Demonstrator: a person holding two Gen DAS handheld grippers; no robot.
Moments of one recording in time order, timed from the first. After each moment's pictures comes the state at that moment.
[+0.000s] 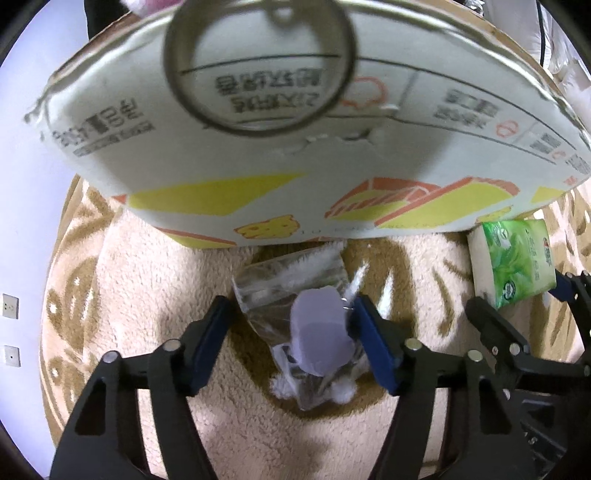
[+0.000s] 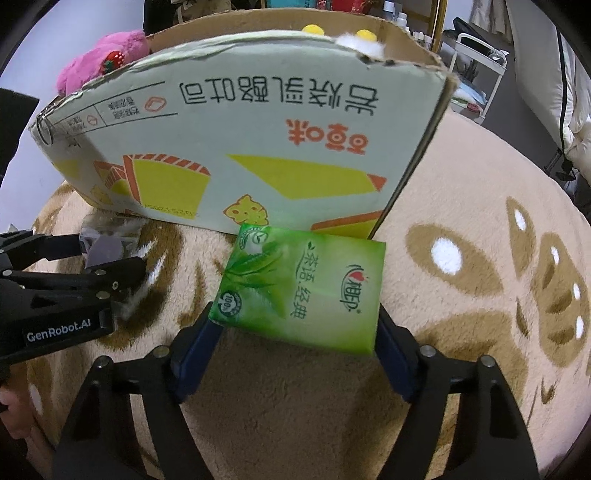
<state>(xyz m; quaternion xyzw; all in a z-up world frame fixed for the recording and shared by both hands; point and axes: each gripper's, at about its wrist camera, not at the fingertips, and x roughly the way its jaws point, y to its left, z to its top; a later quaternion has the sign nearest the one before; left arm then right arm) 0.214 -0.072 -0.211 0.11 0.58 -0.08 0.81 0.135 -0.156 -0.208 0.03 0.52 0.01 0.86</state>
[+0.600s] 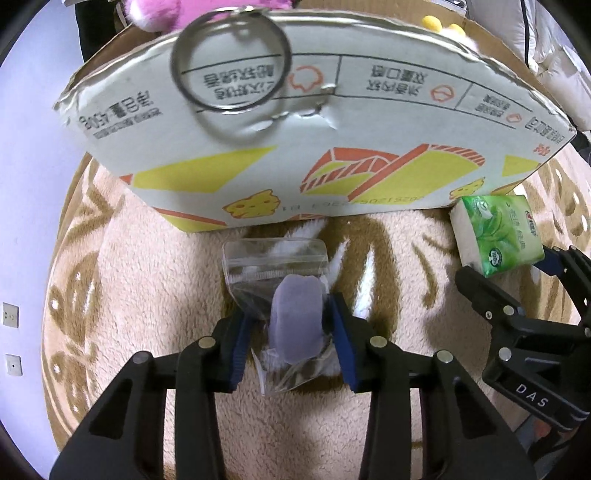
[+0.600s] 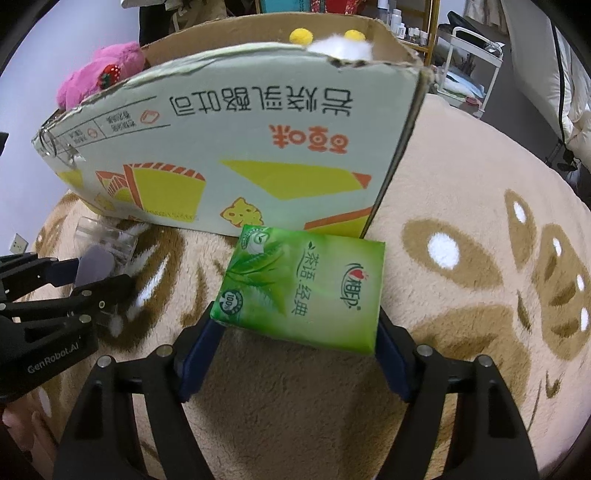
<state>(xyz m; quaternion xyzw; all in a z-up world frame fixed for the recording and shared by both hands) 0.177 -0.076 -0.200 0.11 0.57 -0.10 0.81 0.134 -0.179 -0.201 0.05 0.51 0.01 0.86</state>
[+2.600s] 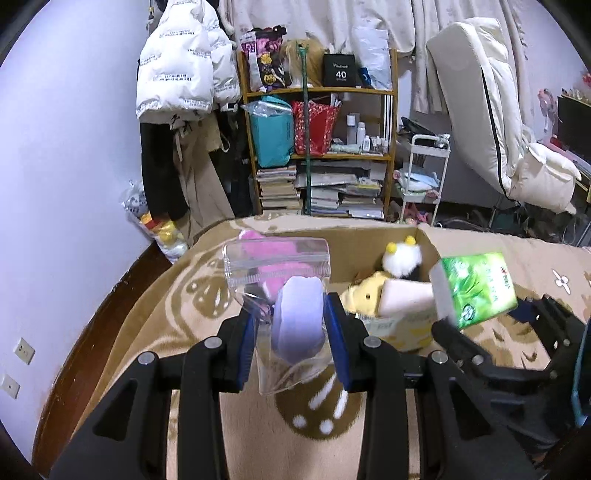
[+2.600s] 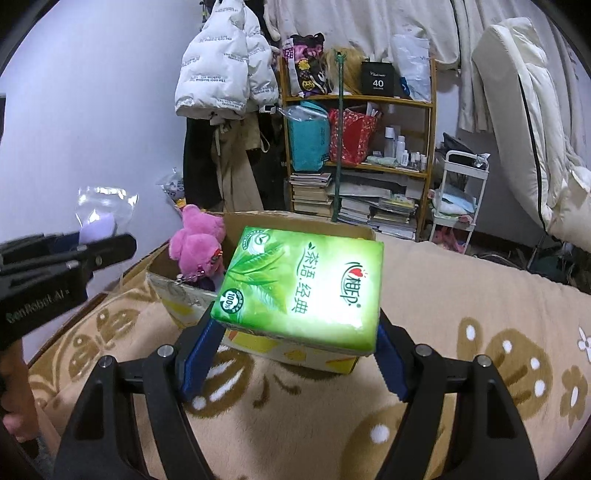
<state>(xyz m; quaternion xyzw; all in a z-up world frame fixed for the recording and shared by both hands) 0.111 -0.046 -0.018 0.07 0.31 -0.09 0.94 0.081 -0.180 -0.053 0.03 0.29 0.03 0.95</state>
